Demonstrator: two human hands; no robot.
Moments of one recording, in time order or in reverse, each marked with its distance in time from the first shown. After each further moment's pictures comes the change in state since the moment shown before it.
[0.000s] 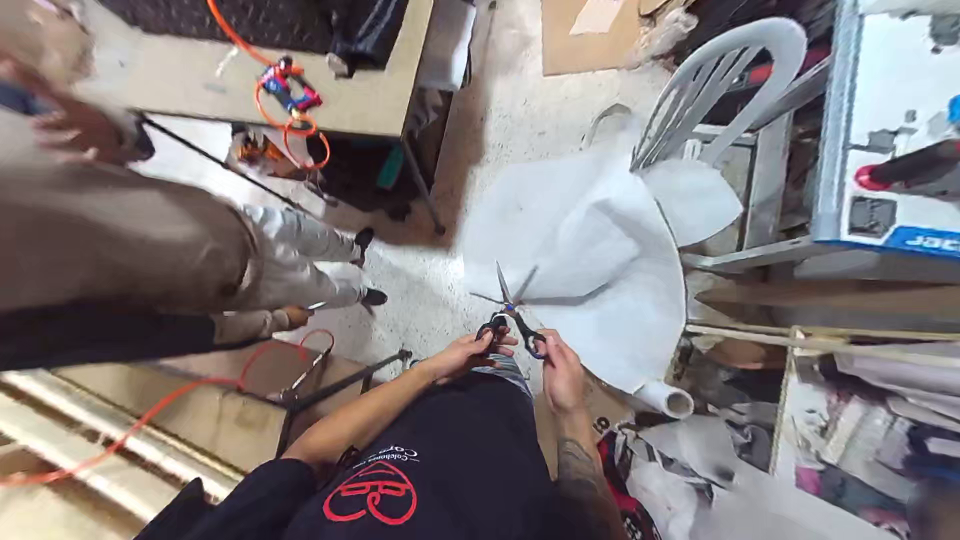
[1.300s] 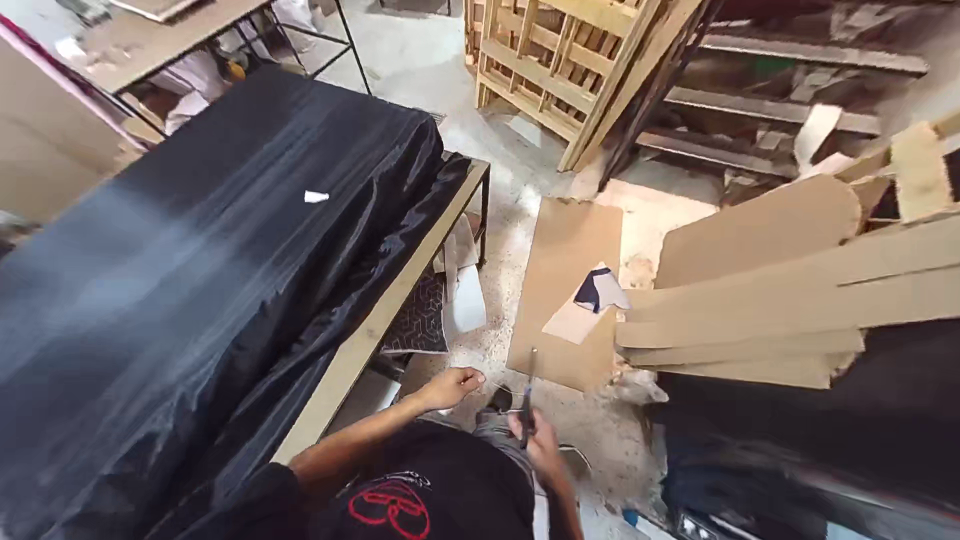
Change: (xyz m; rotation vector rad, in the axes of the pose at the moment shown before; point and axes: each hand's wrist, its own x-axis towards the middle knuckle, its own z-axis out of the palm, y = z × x) left_hand 1.014 1.032 -0.450 0.897 0.423 -0.018; right_hand 1.465 -0.303 -0.068 -0.396 -0.271 0.113
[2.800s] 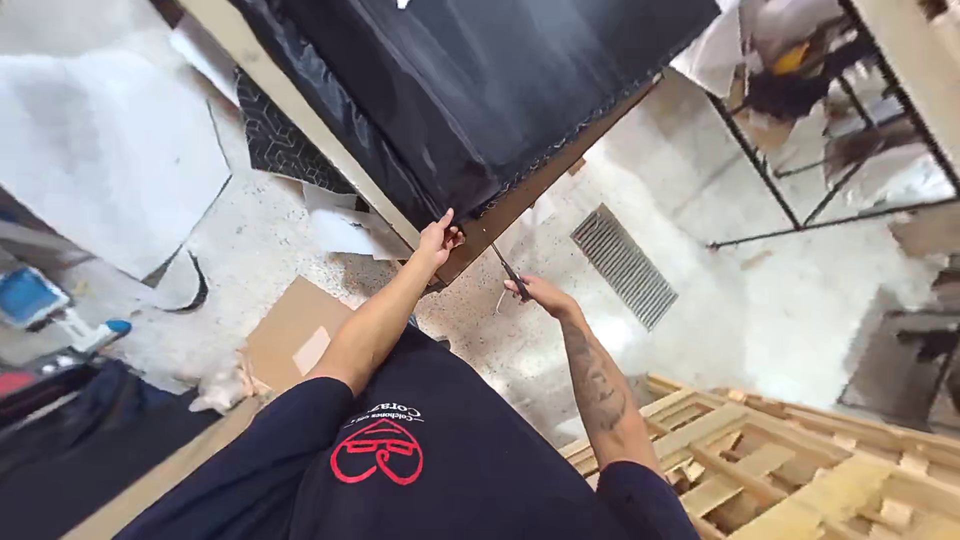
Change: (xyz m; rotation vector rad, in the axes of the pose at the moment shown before) left_hand 0.657 0.100 -0.494 1.967 -2.253 -0.425; right_hand 1.157 -0.427 0.126 -1.347 -2.079 -0.260
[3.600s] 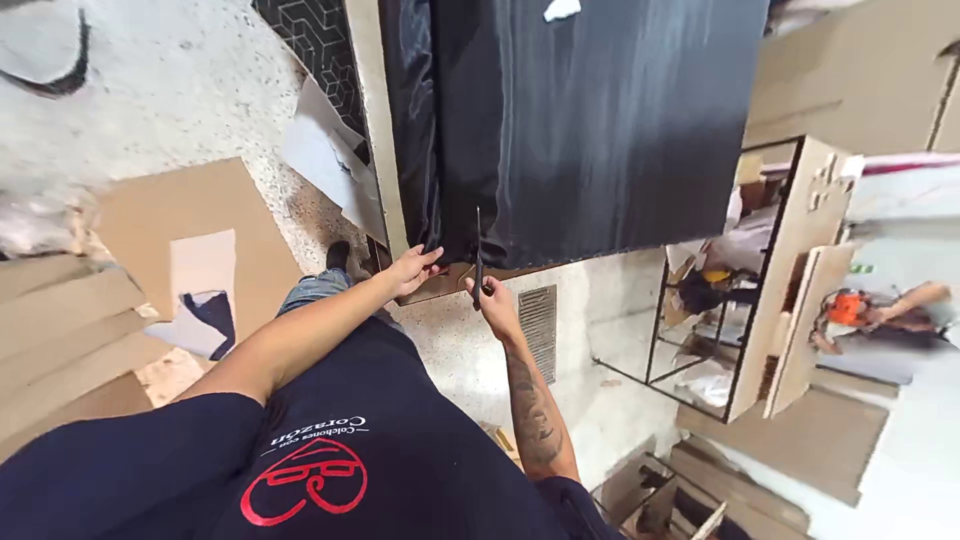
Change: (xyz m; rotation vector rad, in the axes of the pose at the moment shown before) left_hand 0.015 -0.006 -0.022 -0.208 -0.147 0.001; right_hand 0.112 -0.128 -0.027 -0.194 0.066 -0.106
